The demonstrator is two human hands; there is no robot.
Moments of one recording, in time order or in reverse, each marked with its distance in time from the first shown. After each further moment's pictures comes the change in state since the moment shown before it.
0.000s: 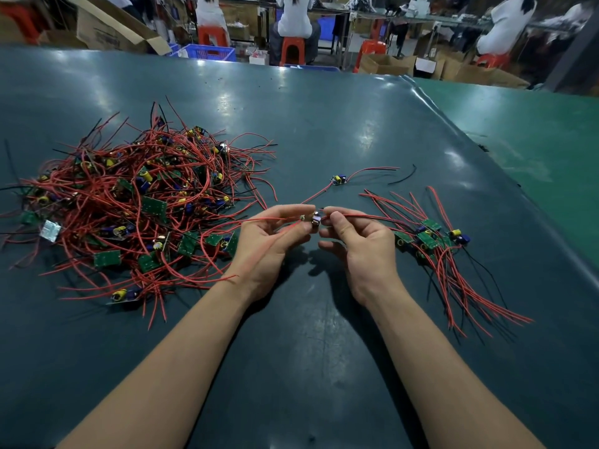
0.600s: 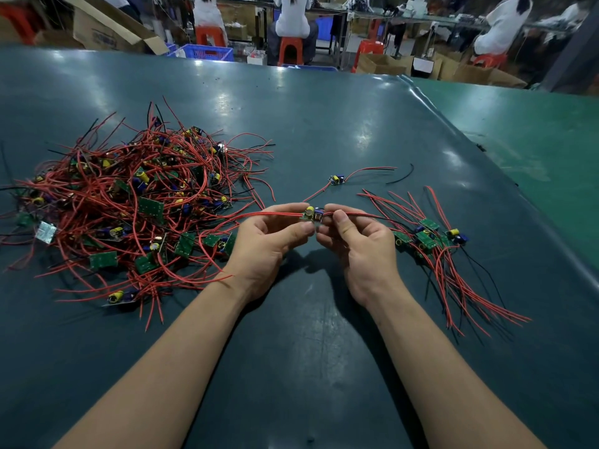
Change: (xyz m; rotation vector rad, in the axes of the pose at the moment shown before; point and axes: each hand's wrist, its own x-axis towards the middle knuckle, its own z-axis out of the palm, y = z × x) left_hand 0.001 0.003 0.003 -0.136 -0.020 -0.079; right_hand 0.001 0.000 -0.002 0.122 -0.021 0.014
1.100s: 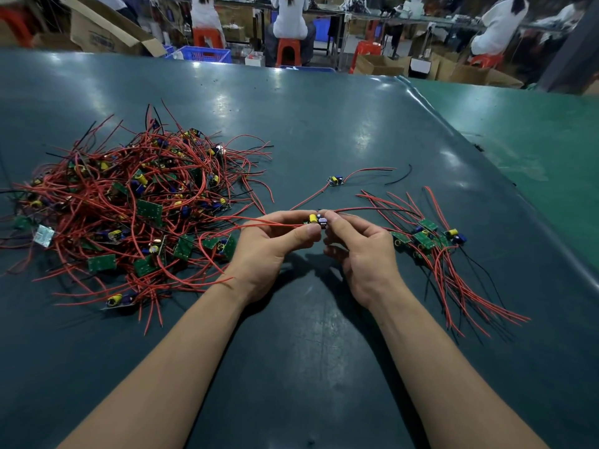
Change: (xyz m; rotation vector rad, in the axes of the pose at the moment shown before) left_hand -0.001 0.001 0.002 0.131 -0.082 0.066; right_hand 0.000 -0.004 0.000 -0.119 0.031 0.073
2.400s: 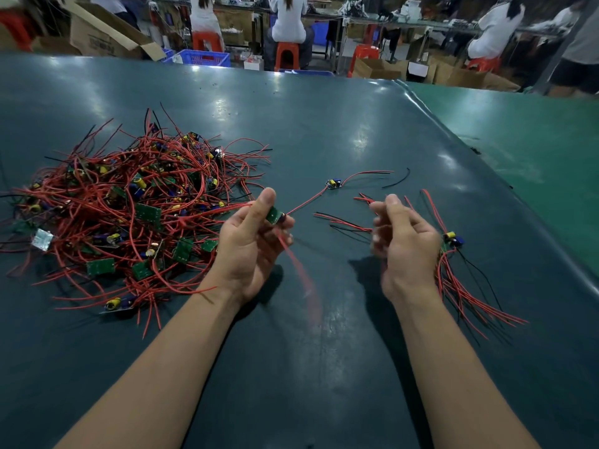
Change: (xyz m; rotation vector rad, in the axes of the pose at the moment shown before) left_hand -0.001 0.023 -0.003 -0.386 0.205 -0.067; right_hand 0.010 -0.019 -0.031 -0.027 0.300 -0.225
